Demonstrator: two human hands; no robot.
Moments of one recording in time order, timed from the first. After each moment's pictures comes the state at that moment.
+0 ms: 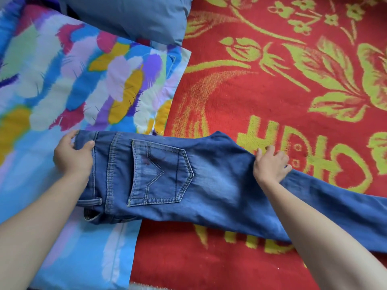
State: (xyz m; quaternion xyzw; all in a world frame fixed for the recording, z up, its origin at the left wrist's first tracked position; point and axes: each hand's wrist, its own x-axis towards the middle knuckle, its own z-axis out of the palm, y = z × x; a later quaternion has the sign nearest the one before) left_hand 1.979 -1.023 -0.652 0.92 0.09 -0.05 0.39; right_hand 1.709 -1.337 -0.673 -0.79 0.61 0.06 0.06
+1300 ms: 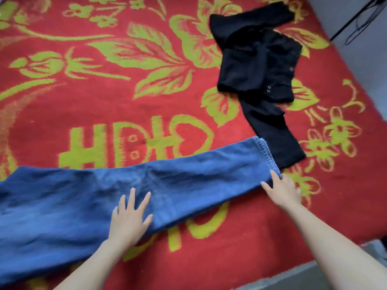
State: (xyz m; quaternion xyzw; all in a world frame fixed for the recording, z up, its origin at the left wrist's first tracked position) left_hand 1.559 -1.304 -0.680 0.80 -0.53 -0.27 -0.10; right_hand 1.228 -1.518 -0.636 -0.64 0.71 0.25 0.14
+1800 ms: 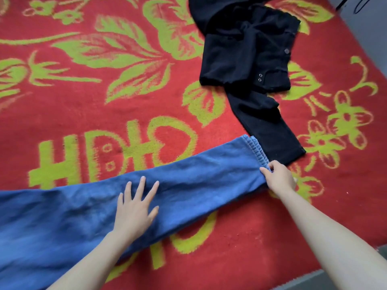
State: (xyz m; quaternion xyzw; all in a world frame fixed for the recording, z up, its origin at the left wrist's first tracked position) left_hand 1.520 -1.392 -0.685 0.77 -0.59 -0.21 -0.14; right_hand 1.203 -1.584 -0.681 -0.59 0.77 0.07 0.22
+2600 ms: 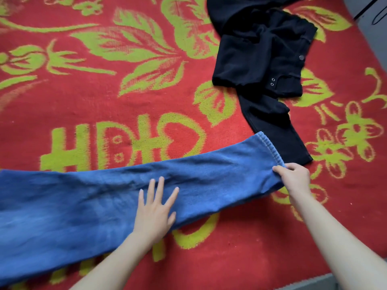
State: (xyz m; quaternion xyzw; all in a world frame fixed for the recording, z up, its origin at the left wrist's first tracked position) left_hand 1.485 -1.378 -0.693 0.74 -0.64 -0.20 -0.07; right_hand 1.218 -1.583 -0.630 -0.47 0.78 -0.18 0.37
